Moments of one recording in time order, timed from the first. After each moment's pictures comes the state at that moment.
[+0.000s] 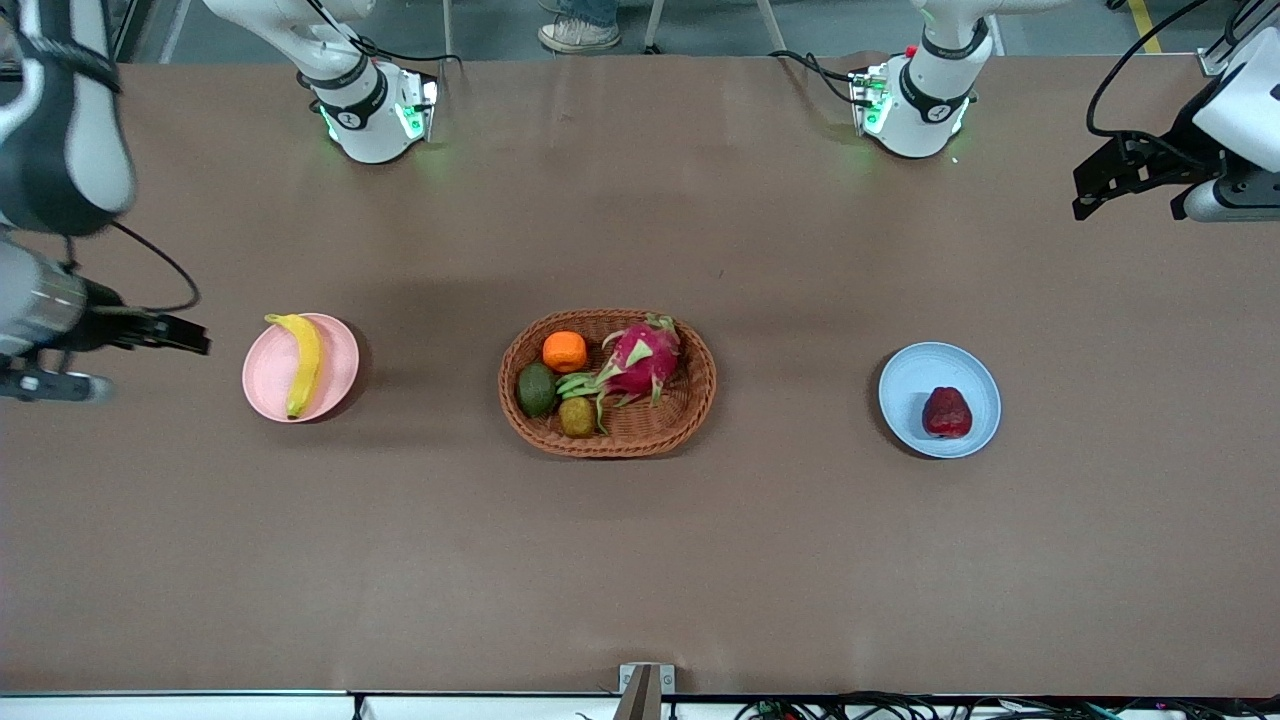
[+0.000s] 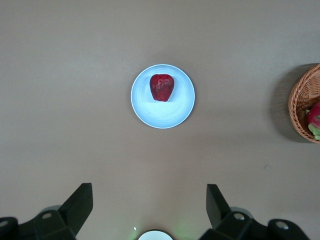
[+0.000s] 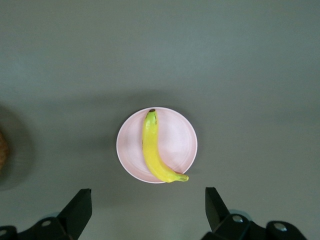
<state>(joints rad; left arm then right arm) 0.00 -0.07 -0.12 -1.55 0.02 1.45 -0.08 -0.01 0.15 -0.08 -1.60 -0.02 1.65 -0.01</state>
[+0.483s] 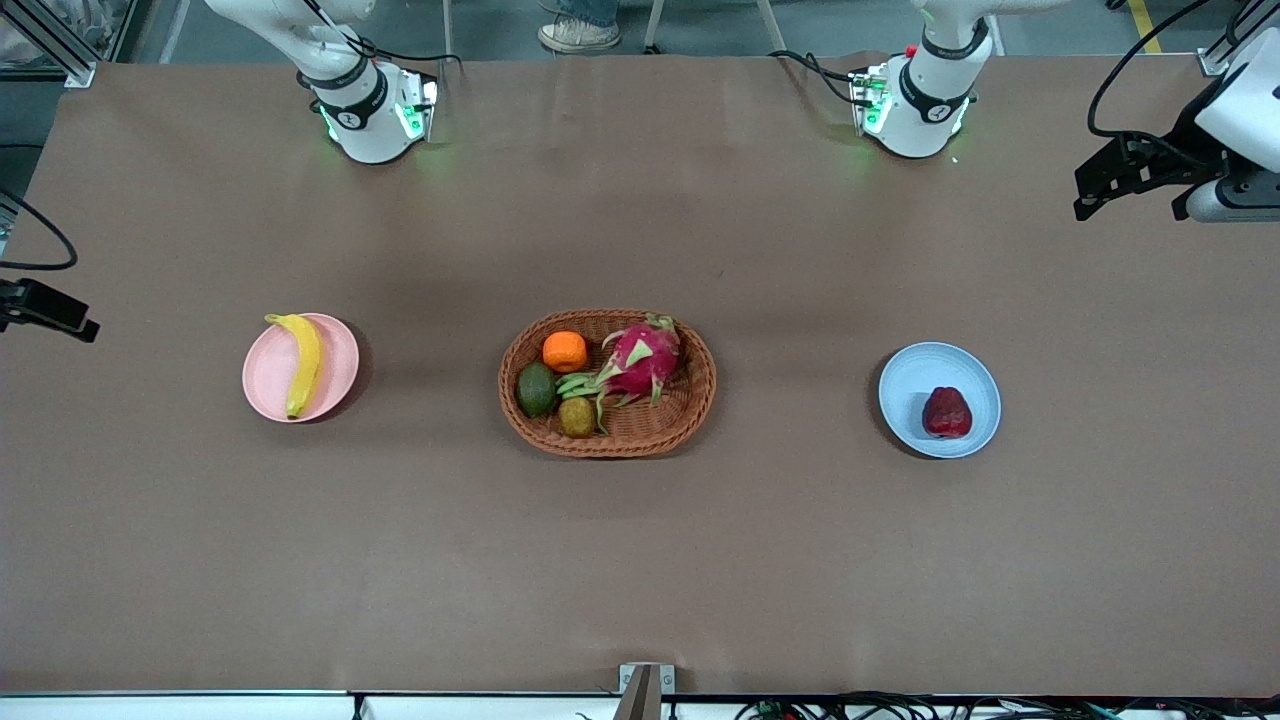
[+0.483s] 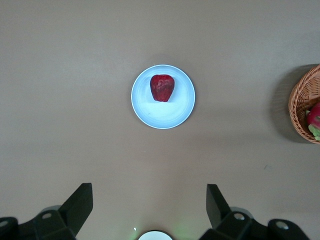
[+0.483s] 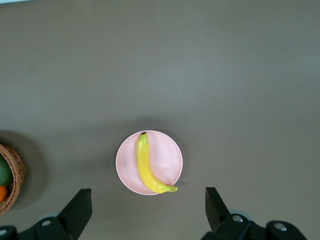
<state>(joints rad) 0.00 -0.07 -0.12 -1.55 0.02 1.45 -0.08 -0.06 0.16 -0.08 -1.41 -0.02 1.60 -0.01</state>
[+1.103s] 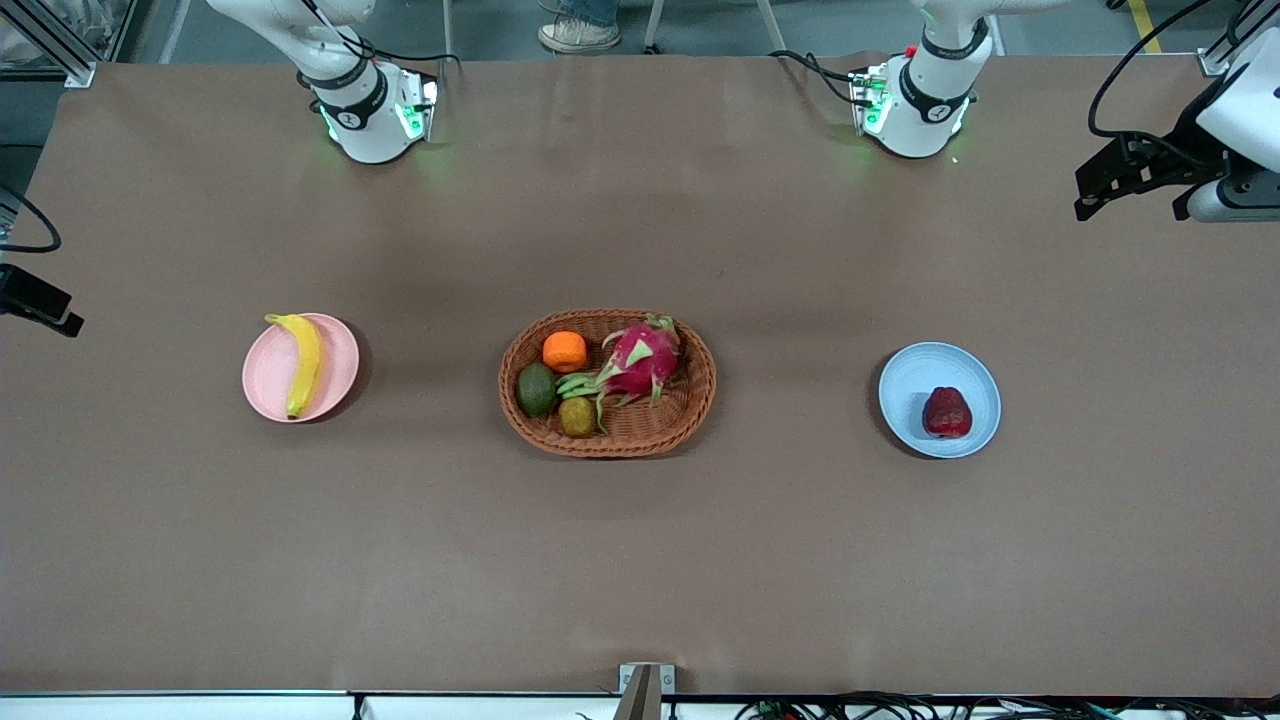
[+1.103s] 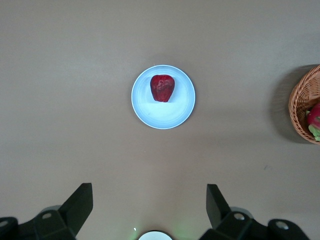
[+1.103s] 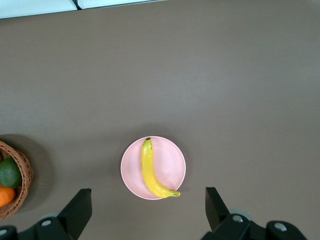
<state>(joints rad) 0.00 -0.07 -0.12 -1.55 0.02 1.45 -0.08 -0.10 0.12 -0.03 -1.43 -0.02 1.62 -0.01</state>
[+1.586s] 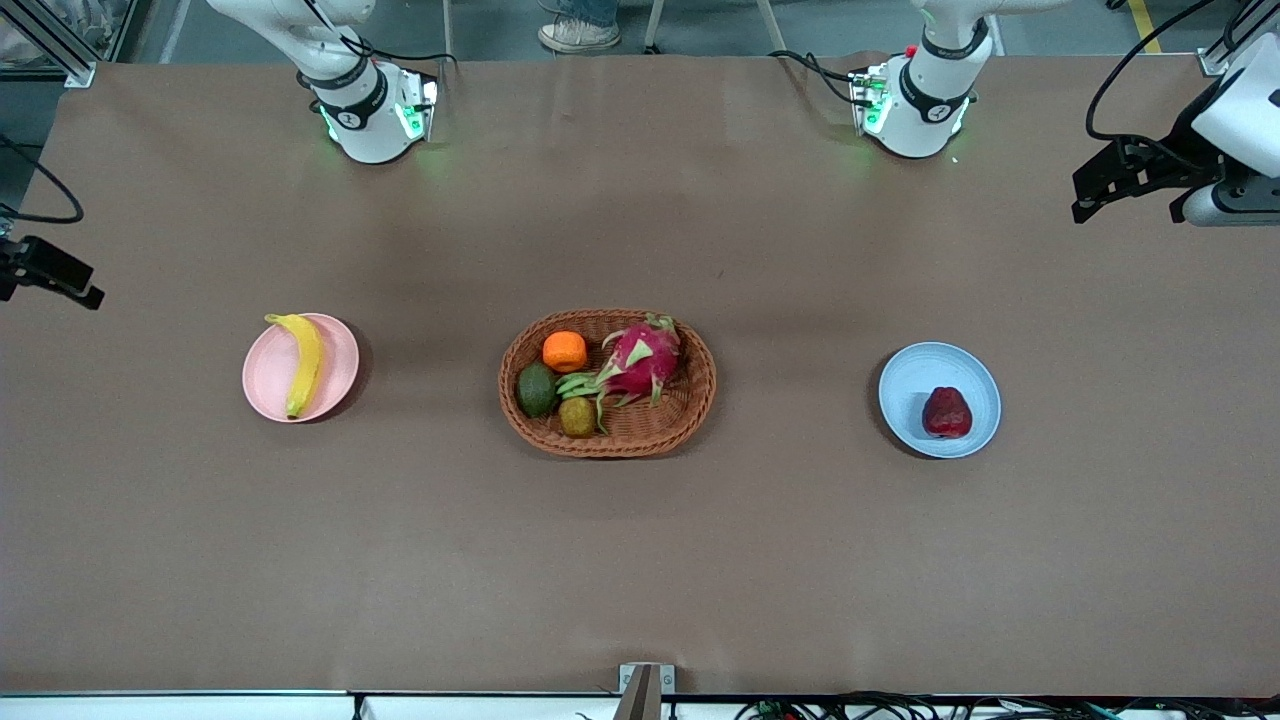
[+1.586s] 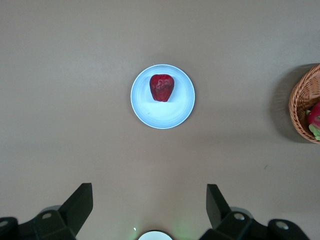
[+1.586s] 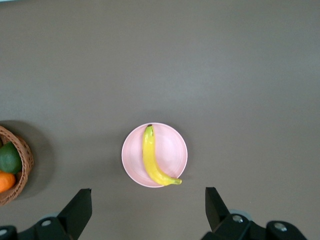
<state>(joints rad) 0.00 -0.07 -0.12 -1.55 0.02 1.45 -0.08 -0.10 -0.01 -0.02 -1.61 -0.02 1.65 -0.01</state>
